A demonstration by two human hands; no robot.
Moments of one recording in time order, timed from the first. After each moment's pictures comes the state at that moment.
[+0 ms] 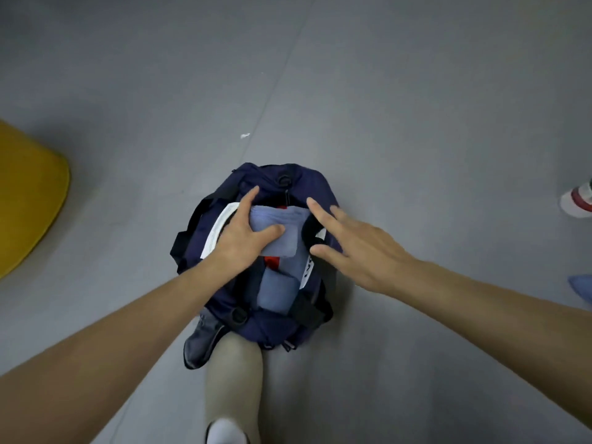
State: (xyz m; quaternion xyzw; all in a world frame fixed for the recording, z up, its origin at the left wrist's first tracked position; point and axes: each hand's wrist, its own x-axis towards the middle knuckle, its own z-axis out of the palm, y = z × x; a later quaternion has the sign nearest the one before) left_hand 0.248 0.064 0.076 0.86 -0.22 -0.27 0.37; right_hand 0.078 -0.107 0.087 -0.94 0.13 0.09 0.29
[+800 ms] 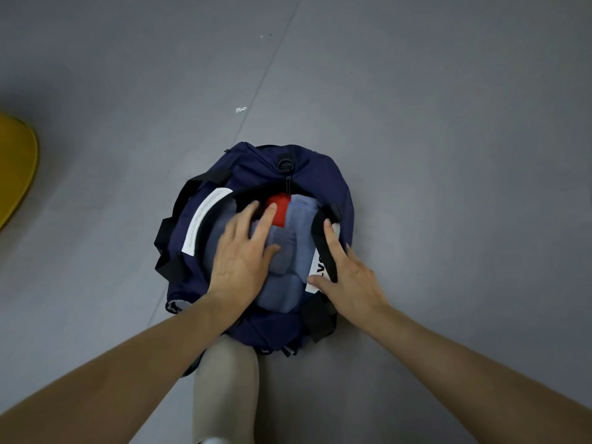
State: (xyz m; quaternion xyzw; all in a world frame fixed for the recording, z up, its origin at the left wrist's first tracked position) left_hand 0.240 0.094 -0.010 0.91 -0.40 -0.02 0.11; right_hand 0.088 -0.052 -0.021 -0.86 0.28 0.08 0.42
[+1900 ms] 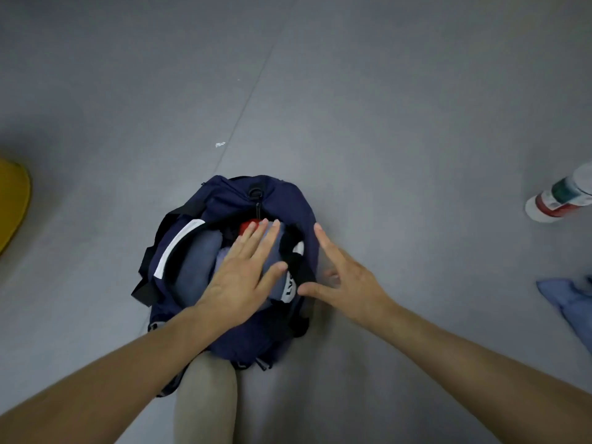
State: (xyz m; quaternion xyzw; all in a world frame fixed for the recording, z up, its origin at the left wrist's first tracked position) left_hand 0.207 0.057 0.042 0.84 -0.50 -0.16 0.13; right_hand 0.039 -0.107 0.041 -0.82 0.22 0.02 0.53
